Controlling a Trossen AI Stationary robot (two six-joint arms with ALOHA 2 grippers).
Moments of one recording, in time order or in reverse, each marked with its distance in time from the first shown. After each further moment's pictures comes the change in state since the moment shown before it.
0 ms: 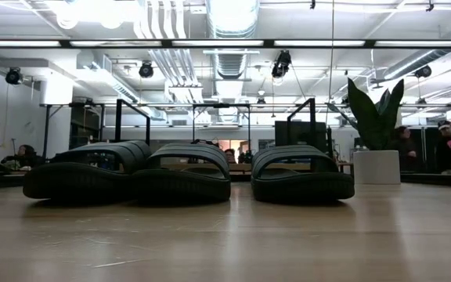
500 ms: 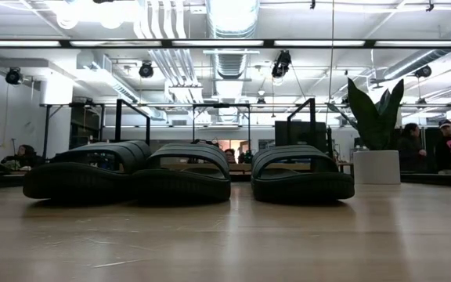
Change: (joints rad) left arm 0.000 0.049 0.000 0.000 -0.005 0.144; right arm -0.045 0.030 0.071 0.005 0.131 0.825
